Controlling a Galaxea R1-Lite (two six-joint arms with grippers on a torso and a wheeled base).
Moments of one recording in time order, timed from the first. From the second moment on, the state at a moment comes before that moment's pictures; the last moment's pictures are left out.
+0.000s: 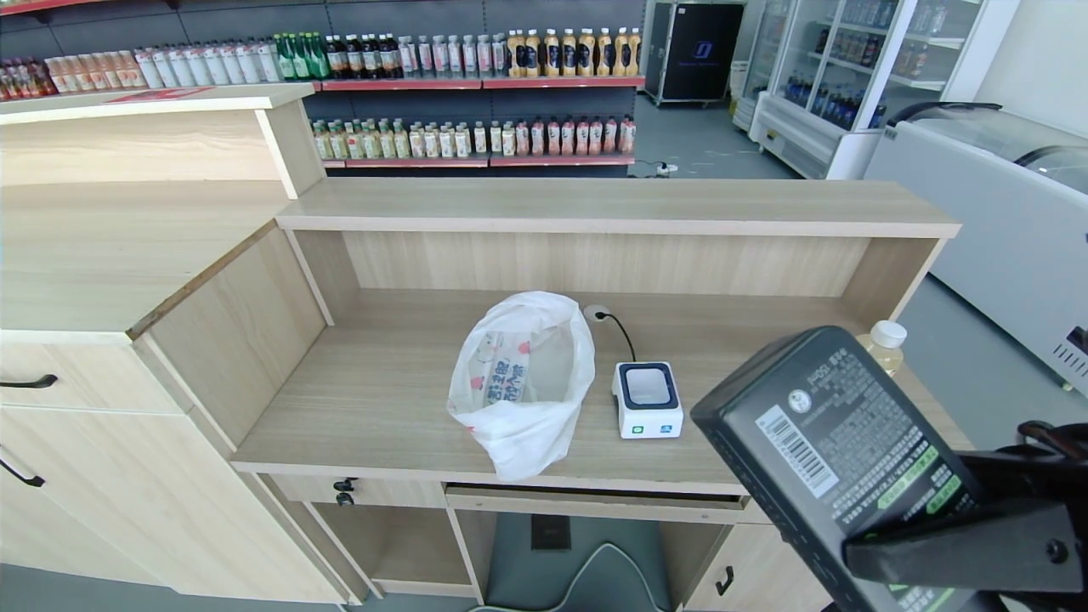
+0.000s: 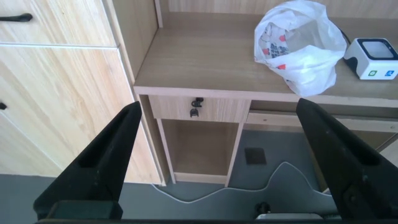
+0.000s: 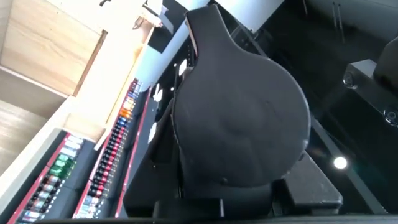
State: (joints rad) left arm 0.00 0.00 0.00 0.00 0.00 0.00; right arm 0.54 1.26 -0.50 -0.75 1.09 -2.45
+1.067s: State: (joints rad) left arm 0.00 0.00 0.00 0.00 0.00 0.00; right arm 0.28 1.27 -0.55 -0.70 0.91 -1.74
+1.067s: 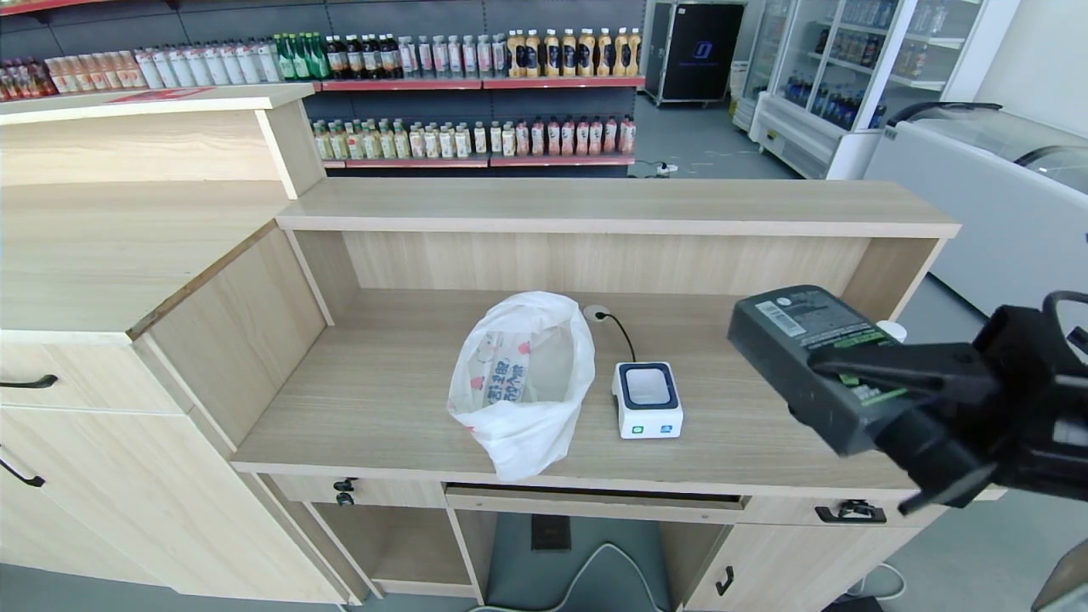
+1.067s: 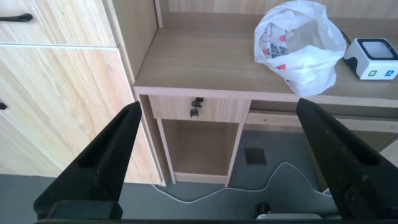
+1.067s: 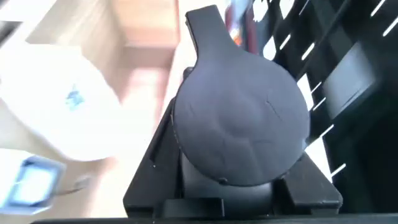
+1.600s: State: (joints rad) left arm 0.00 0.00 0.00 0.00 0.00 0.00; right arm -0.27 1.26 -0.52 -0.53 0.72 -1.09
